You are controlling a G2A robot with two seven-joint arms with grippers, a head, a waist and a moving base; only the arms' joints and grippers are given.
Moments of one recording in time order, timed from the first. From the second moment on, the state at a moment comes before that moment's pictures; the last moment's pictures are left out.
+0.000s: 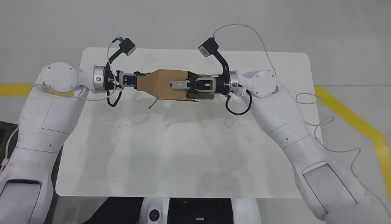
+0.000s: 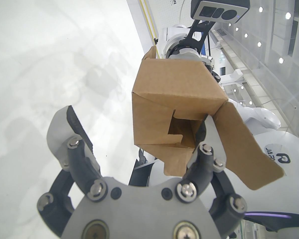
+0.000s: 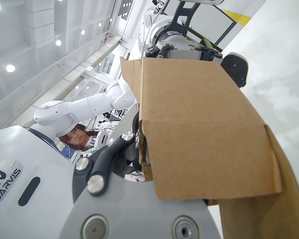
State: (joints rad) left arm 0.68 -0.94 -1.13 -1.23 -0.39 -0.36 -1.33; right arm -0.56 -1.42 0.90 -1.01 0.46 -0.59 1.17
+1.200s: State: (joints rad) left arm 0.71 -0.93 -1.14 -1.25 -0.32 -0.39 -1.30; right arm -0.63 -1.39 1.03 -1.05 0.39 -0.65 0.96
